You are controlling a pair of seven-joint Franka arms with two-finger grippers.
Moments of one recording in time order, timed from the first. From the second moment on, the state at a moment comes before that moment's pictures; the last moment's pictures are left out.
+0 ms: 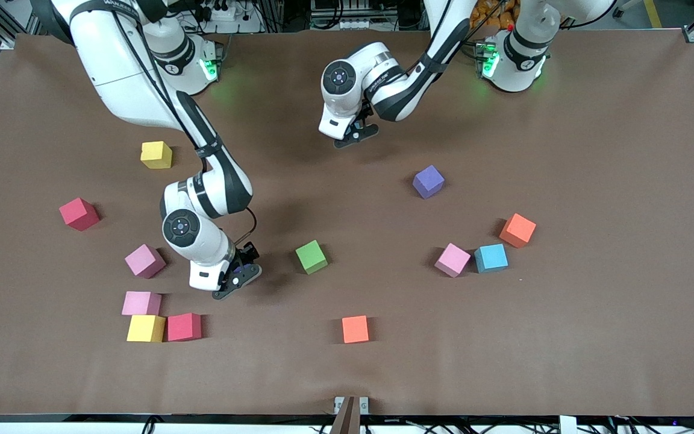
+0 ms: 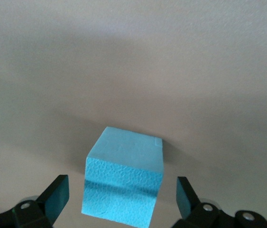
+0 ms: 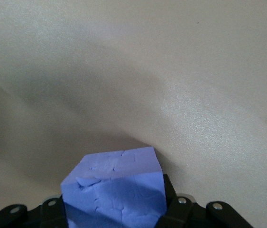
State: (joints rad) left arm -0.81 0.51 -0.31 -1.96 -0.14 2.29 -1.35; right arm 0.33 0.72 0.00 -1.67 0.03 2.43 -0.31
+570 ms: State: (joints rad) left arm -0.82 0.54 -0.33 -1.97 -0.09 2.32 -1.34; right arm 0.33 0.71 0.00 -1.65 0.03 2.41 -0.31
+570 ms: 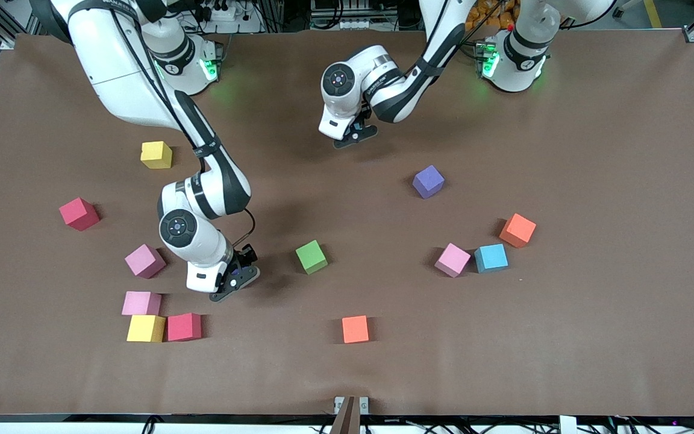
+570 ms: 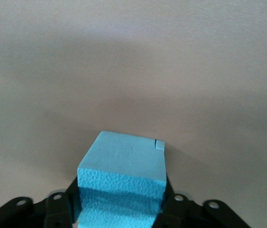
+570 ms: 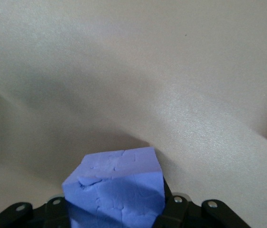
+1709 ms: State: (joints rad) left arm -0.80 0.54 -0.33 -1.96 -0.06 2.30 -1.16; right arm 0.33 0.54 0.00 -1.63 0.06 2.14 -0.28
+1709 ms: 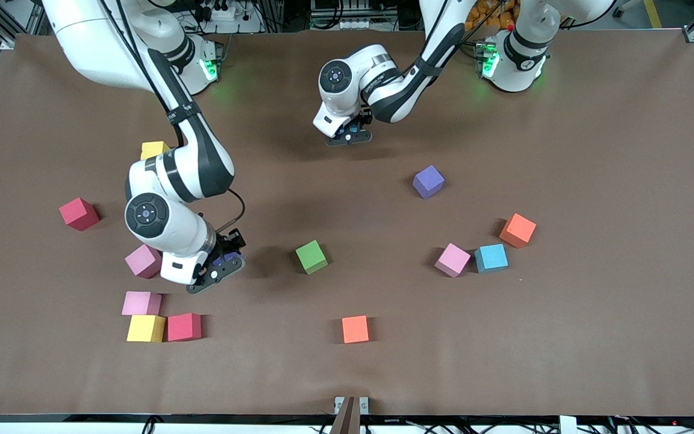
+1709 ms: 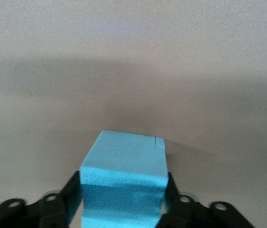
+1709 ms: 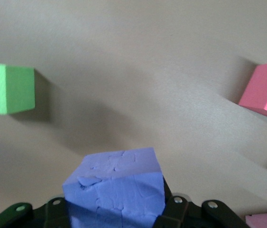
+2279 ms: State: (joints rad) left arm -0.79 0.40 -0.32 -1.93 -0.06 2.18 -1.27; right arm 0.37 0.51 0.03 -1.68 0.06 2.14 -0.44
